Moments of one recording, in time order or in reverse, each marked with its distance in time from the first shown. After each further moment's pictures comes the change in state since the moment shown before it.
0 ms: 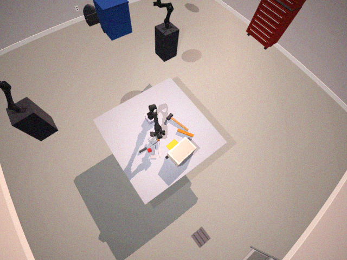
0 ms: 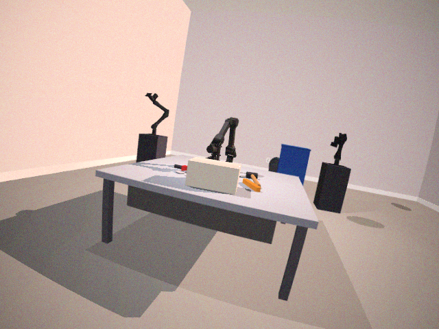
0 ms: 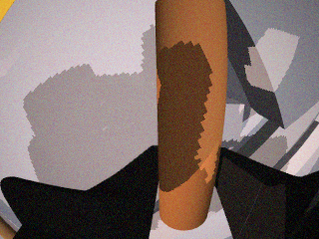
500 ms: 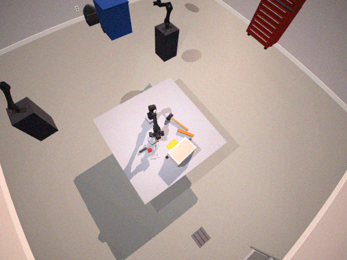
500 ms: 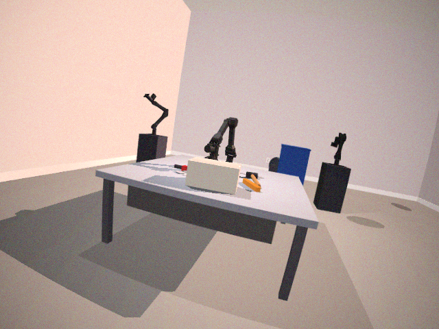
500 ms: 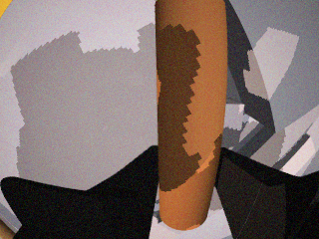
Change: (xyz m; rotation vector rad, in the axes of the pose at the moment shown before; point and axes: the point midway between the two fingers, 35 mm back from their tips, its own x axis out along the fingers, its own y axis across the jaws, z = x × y) arm 0.000 -0.015 0.005 0.001 -0.001 -0.001
